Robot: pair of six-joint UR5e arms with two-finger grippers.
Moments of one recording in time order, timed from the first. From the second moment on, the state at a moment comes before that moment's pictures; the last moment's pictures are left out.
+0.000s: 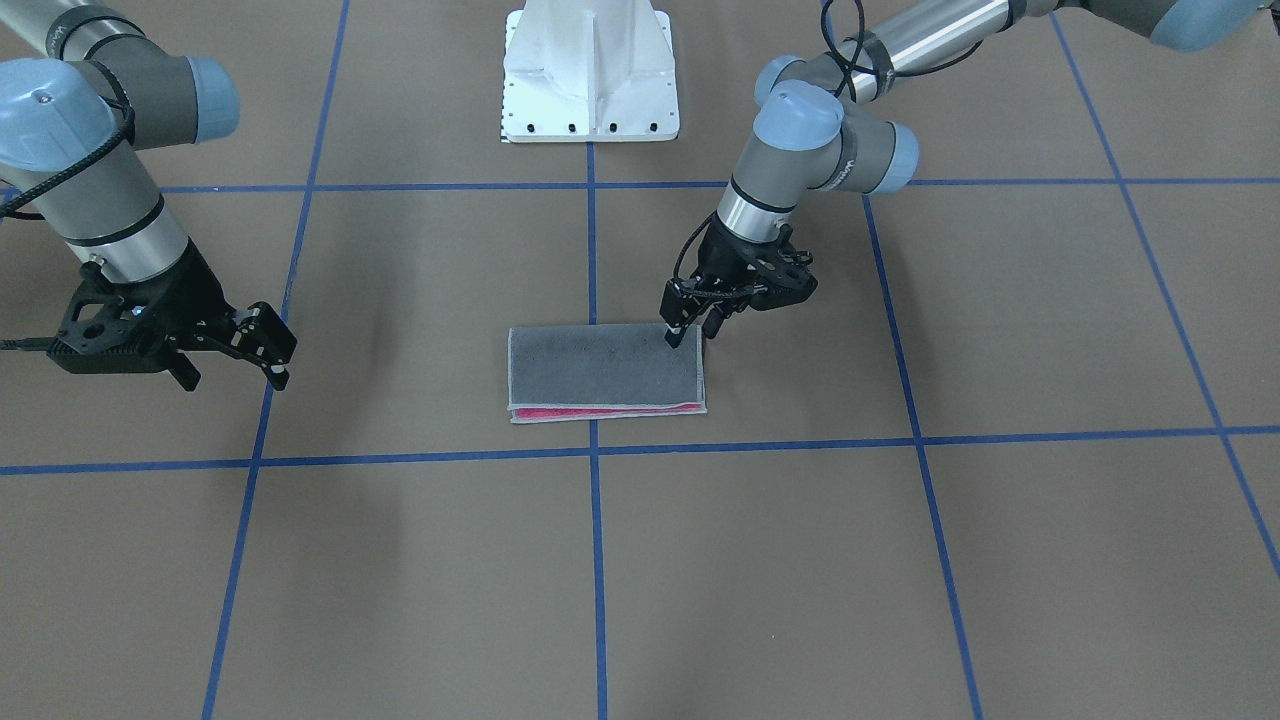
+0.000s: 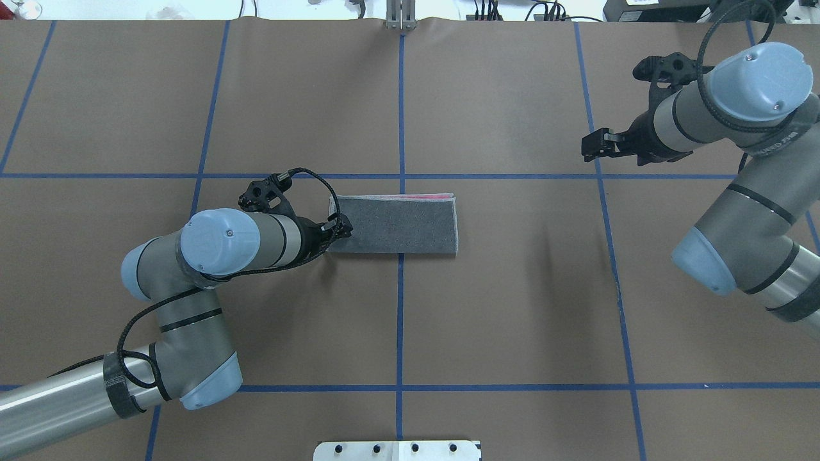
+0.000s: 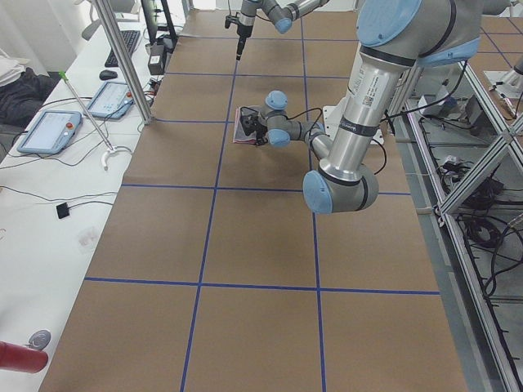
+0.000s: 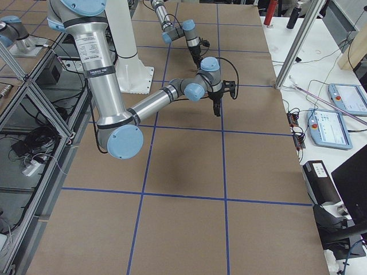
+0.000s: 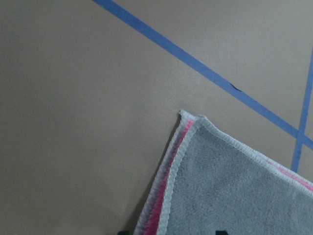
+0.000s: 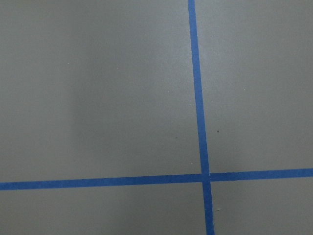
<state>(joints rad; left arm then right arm) -0.47 -2.05 -1.57 -2.22 -1.64 -1.77 0.88 -1.29 1.80 -1.30 1.95 1.03</state>
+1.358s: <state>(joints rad) -0.49 -2.03 -1.59 -2.24 -1.65 -1.76 0.88 -1.30 1.80 -1.30 1.95 1.02</state>
